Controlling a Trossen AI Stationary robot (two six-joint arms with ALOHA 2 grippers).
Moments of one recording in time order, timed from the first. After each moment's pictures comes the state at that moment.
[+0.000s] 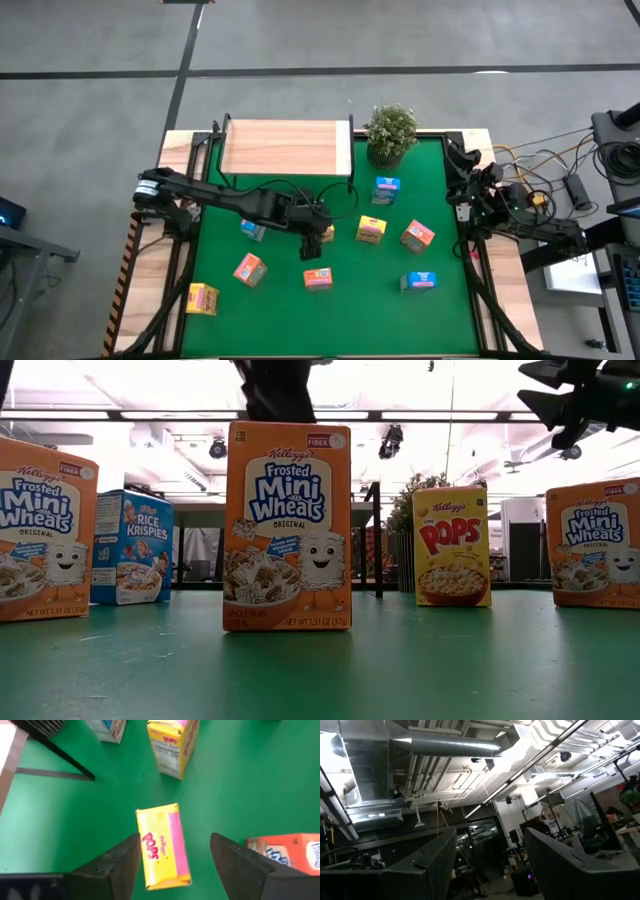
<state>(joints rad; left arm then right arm) -0.15 1.74 1.51 -0.78 -0.24 -0.22 -0.26 0.04 0.03 0.64 0.33 0.10</state>
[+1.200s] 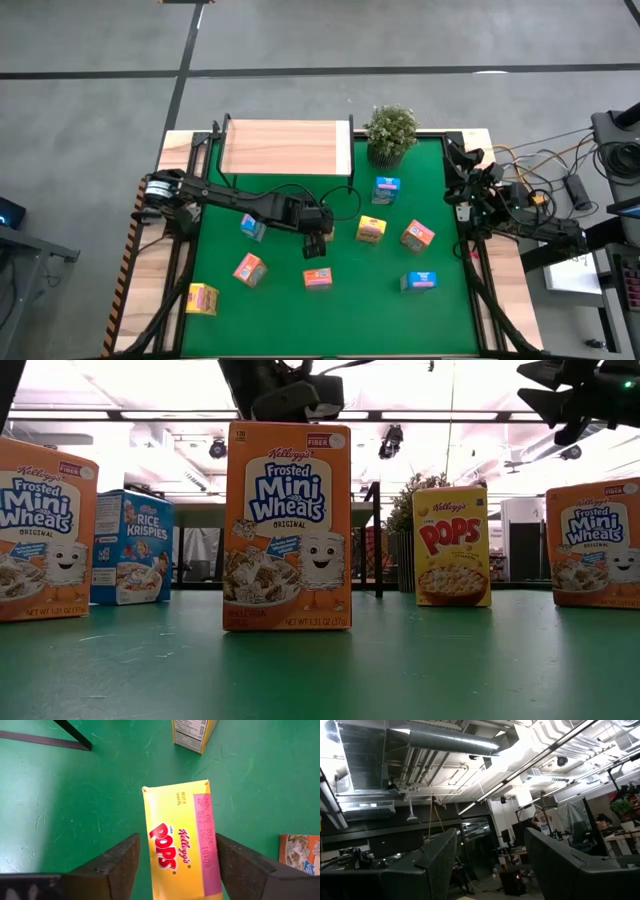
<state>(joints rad) -0.12 1.81 1.43 -0.74 -0.24 -0.25 -0.26 0.04 0.05 0.60 0.34 0.03</state>
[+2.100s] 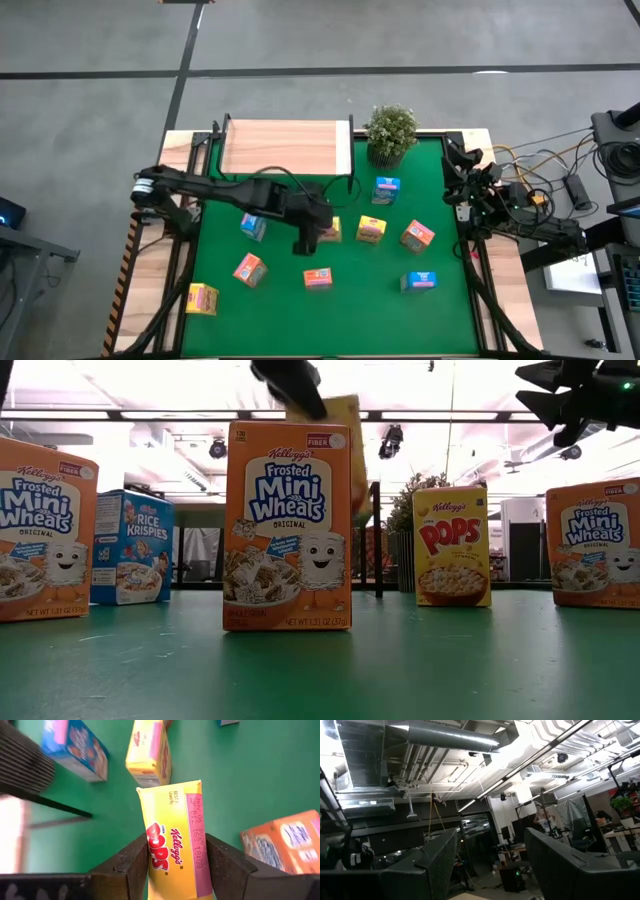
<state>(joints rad) -0.12 1.71 1.61 -0.83 -0.14 0.11 -0.26 0.04 0.05 0.58 0.34 0.04</state>
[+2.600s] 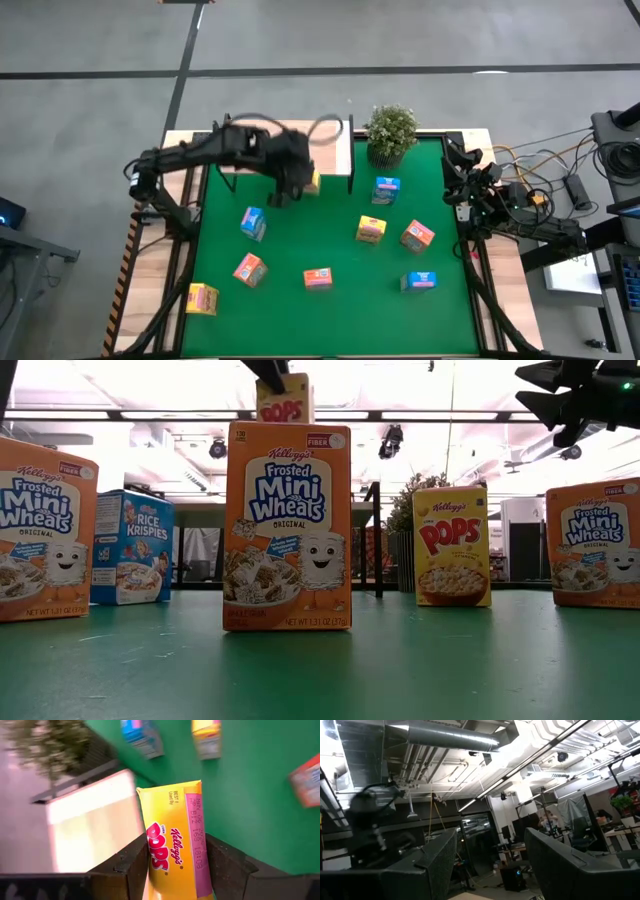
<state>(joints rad) 0.11 1.68 1.94 -1.27 -0.15 0.48 -0.26 0.04 0.05 0.58 0.34 0.04</state>
